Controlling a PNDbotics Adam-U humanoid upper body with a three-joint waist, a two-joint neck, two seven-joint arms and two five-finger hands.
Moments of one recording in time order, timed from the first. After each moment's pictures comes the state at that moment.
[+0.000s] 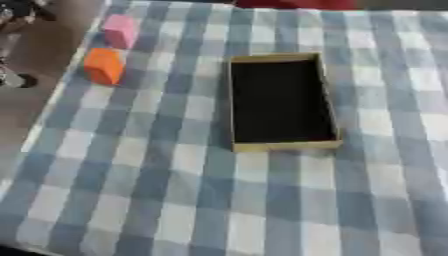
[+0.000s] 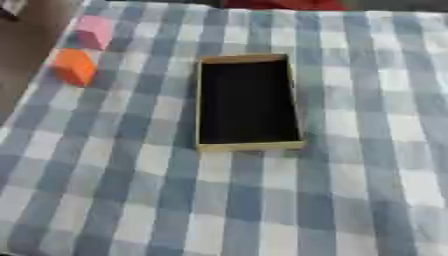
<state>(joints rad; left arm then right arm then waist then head) -0.75 0.91 -0.14 -1.39 -0.69 -0.26 -0.53 -0.41 -0.64 -0.07 -1.98 0.50 0.13 -0.75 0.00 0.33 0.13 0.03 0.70</state>
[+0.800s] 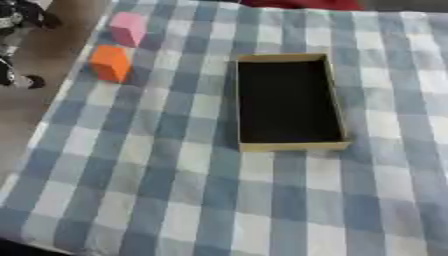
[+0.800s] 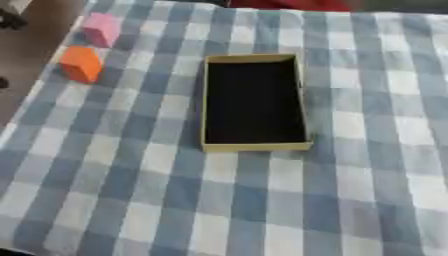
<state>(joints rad) -0.75 0.91 -0.14 -1.37 -0.69 -0.26 -0.54 -0.41 -0.64 -0.07 -1.98 0.50 0.13 -0.75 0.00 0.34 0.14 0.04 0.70</state>
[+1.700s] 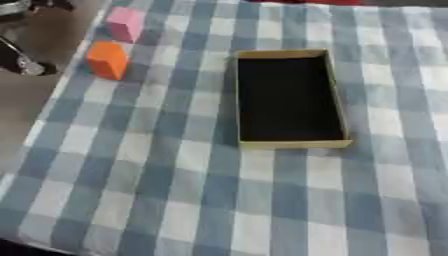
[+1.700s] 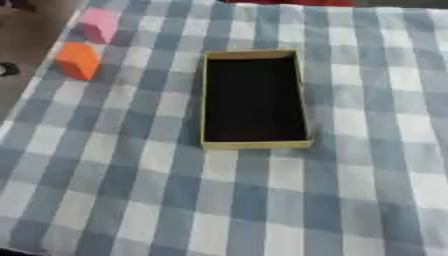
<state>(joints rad) -0.84 0.86 -0.16 -1.34 -0.69 -0.29 -0.53 -0.42 -0.64 -0.06 -1.98 0.50 0.13 -0.75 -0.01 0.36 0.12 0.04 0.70</state>
